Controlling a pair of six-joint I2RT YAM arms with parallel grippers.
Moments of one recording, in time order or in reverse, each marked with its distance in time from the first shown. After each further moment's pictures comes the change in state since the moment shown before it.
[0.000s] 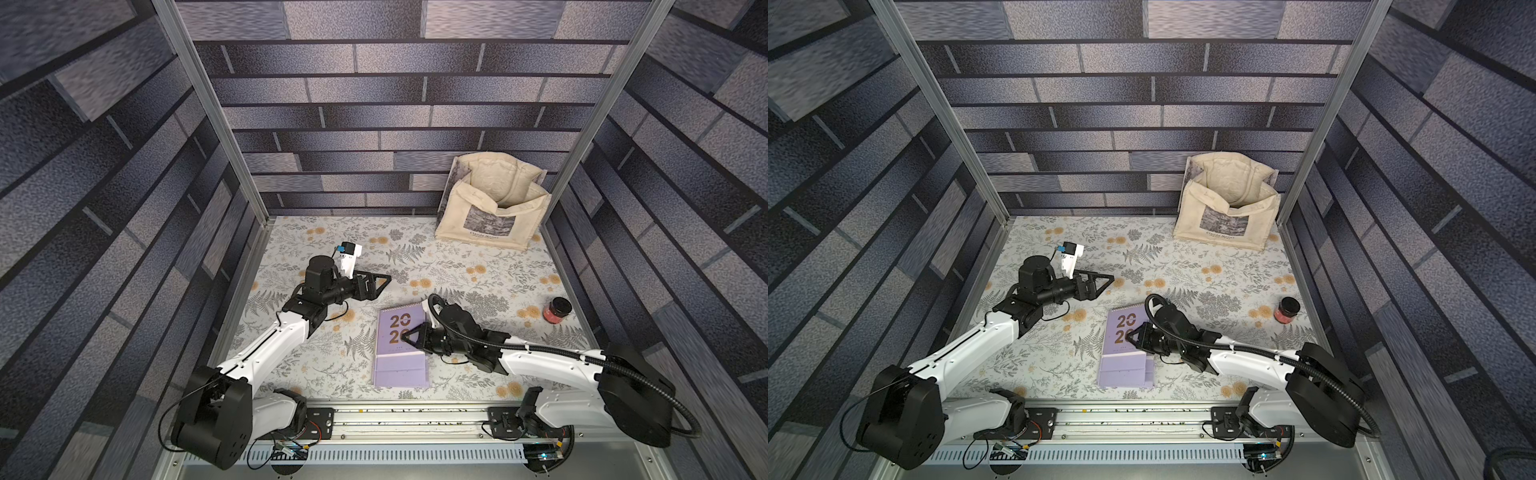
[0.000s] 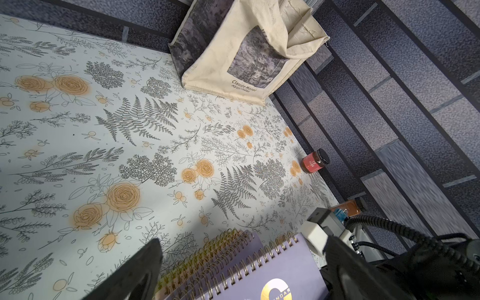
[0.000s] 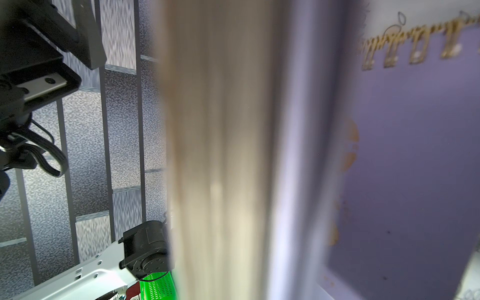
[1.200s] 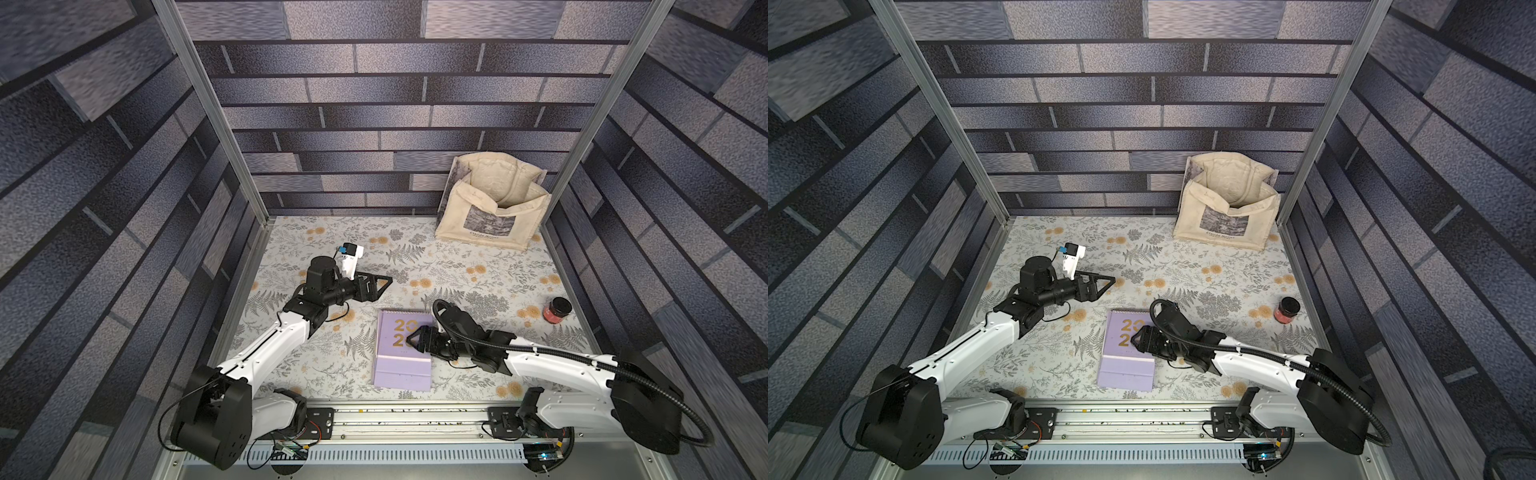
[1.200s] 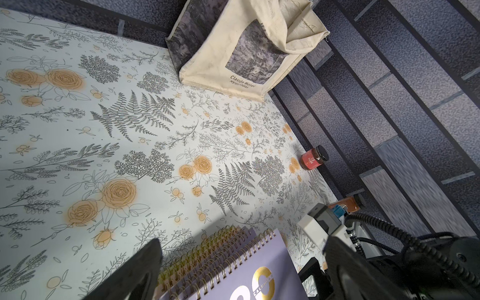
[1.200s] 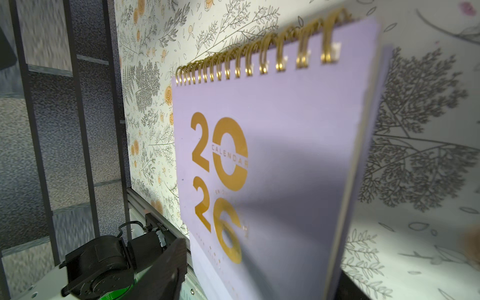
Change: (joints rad) left arm -0.015 0.000 0.000 -0.012 -0.001 0.000; right arm 0.001 -0.053 0.031 -0.275 0.103 -0.038
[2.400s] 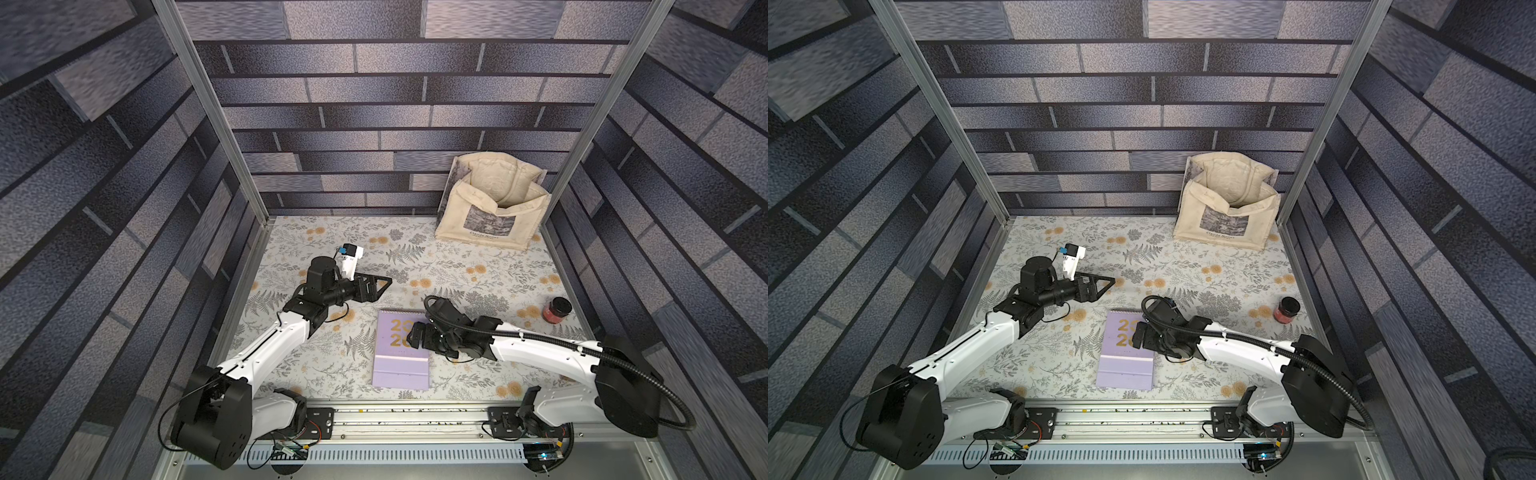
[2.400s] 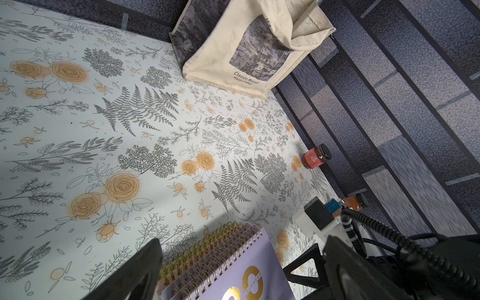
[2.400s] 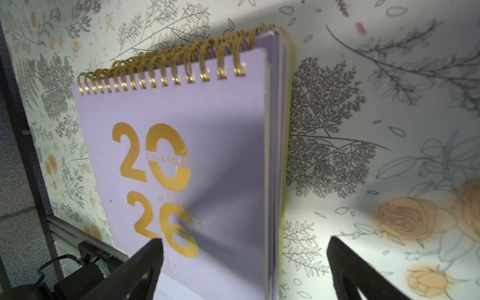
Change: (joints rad) left arm 0.000 0.000 0.000 -0.022 -0.009 0.000; right arm 0.000 0.126 0.166 -0.314 0.108 -0.034
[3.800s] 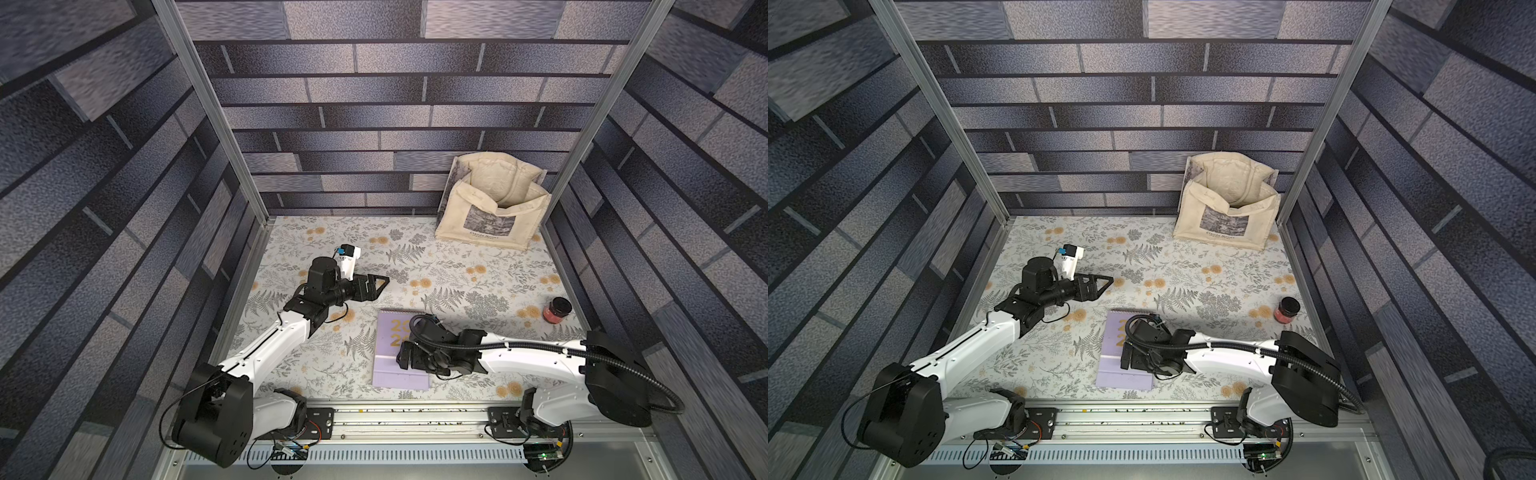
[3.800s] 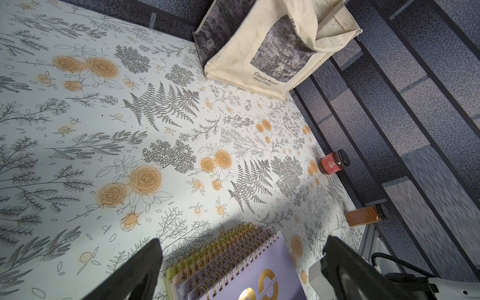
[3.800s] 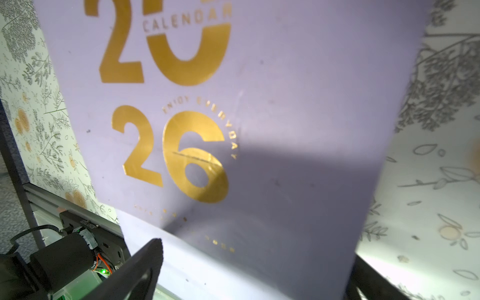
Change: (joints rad) left arm 0.006 0.010 0.001 -0.030 -0.072 0.000; right arm 0.197 0.067 0.036 0.001 0.027 0.114
